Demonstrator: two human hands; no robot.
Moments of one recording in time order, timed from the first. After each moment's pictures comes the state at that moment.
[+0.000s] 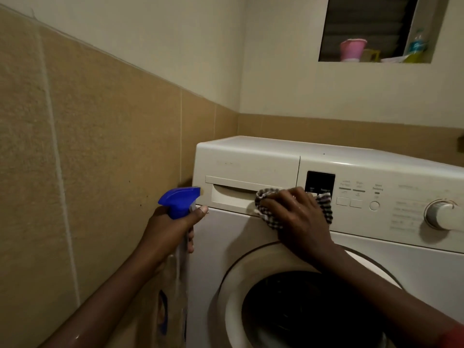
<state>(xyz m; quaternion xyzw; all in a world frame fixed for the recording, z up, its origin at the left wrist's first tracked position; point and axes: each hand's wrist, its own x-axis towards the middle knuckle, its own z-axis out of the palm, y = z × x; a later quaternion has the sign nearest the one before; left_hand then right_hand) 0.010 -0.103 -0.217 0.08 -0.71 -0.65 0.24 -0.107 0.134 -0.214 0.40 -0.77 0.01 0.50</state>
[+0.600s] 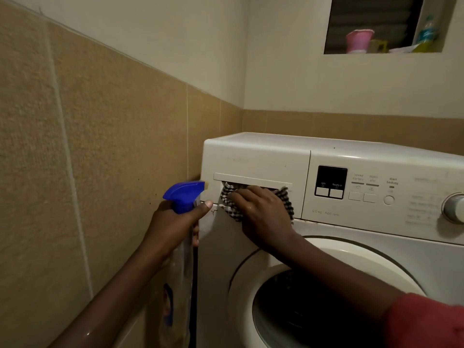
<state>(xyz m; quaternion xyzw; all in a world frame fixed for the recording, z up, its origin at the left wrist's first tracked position) 0.012 -0.112 -0.214 0.08 -0.73 -0.62 0.27 -0.101 0.049 -0.217 0.42 -0.79 0.03 0.44</state>
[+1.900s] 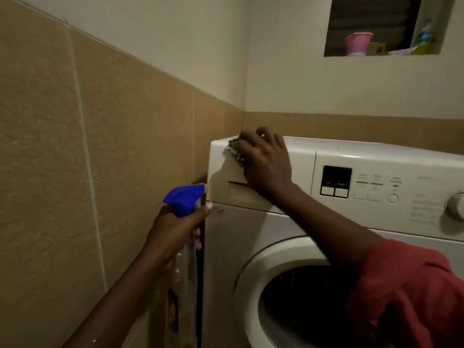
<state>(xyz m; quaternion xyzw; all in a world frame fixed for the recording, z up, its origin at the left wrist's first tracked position) 0.023 -0.125 -0.215 0.12 -0.71 -0.65 0.26 -0.118 0.021 -0.131 0.37 -0.74 0.07 0.56</state>
